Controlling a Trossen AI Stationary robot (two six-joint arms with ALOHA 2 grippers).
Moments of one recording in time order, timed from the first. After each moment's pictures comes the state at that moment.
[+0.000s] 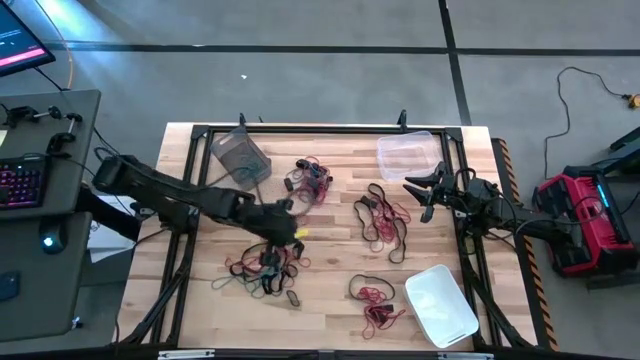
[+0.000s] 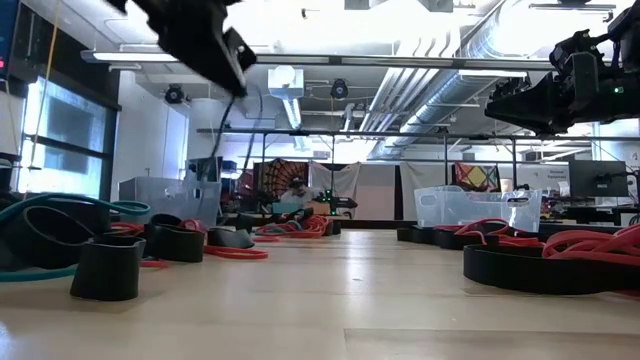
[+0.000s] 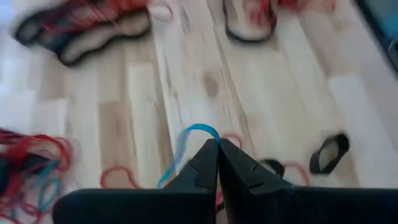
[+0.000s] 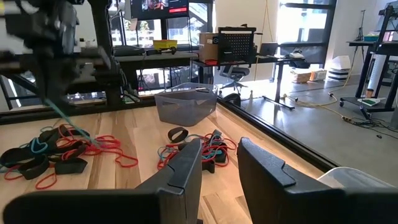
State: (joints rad) left arm -0.21 1.40 0.99 -0.43 -0.03 0.02; right arm -0.25 0.03 0.01 0.02 0.09 0.00
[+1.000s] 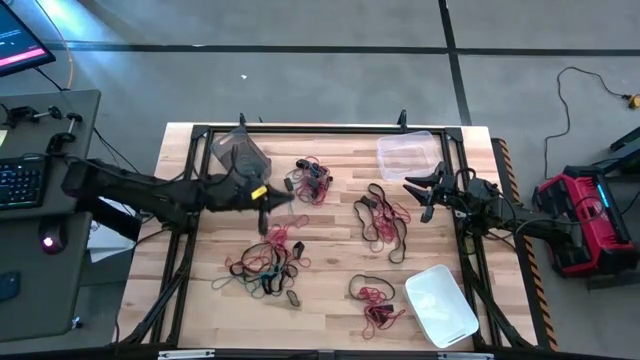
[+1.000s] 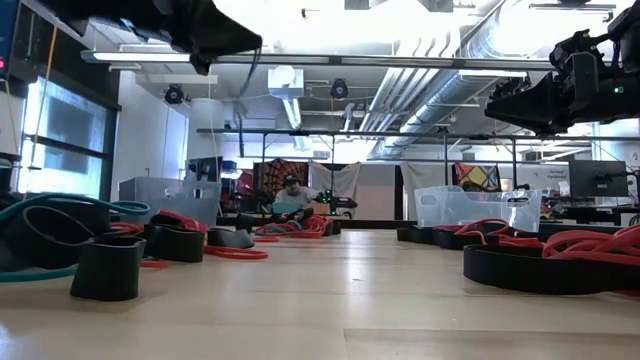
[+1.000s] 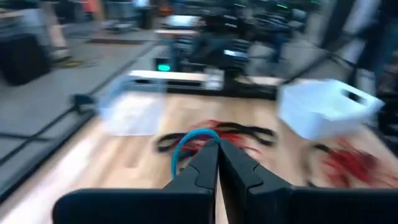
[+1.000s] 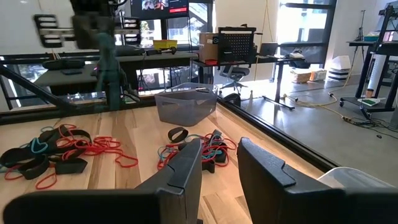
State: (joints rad) left arm -0.05 1.02 0.55 0.29 -0.23 -0.04; right arm -0.25 0.03 0.01 0.02 0.09 0.00
